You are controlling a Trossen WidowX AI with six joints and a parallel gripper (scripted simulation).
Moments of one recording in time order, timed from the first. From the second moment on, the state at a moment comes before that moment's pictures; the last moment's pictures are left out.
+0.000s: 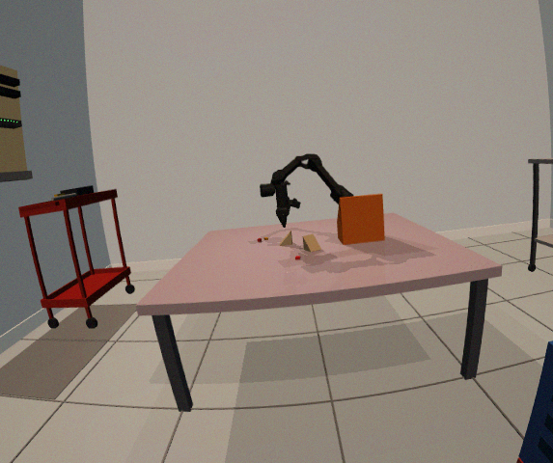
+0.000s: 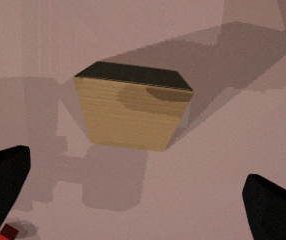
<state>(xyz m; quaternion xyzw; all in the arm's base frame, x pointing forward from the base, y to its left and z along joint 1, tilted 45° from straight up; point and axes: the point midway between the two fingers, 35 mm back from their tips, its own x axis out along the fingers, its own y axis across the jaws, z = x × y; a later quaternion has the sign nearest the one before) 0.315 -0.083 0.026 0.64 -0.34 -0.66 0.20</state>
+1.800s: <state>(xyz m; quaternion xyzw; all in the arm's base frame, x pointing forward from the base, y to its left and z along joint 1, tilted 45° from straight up) 0.299 -0.147 -0.032 0.64 -0.34 -0.66 0.20</state>
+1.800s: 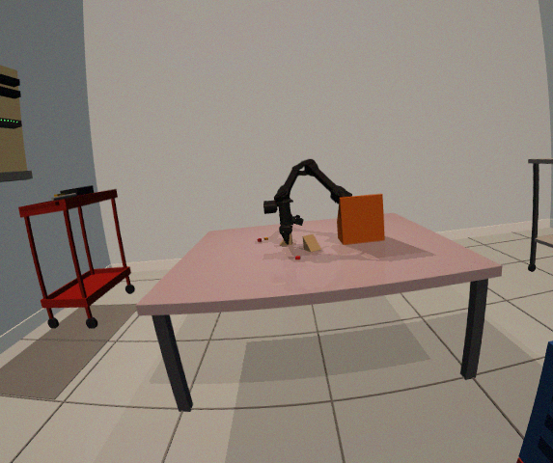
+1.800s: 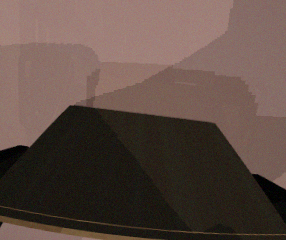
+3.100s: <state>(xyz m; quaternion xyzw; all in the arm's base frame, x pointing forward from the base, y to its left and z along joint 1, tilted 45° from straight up) 0.301 -0.129 -0.014 0.66 -0.40 -0.62 0.14</state>
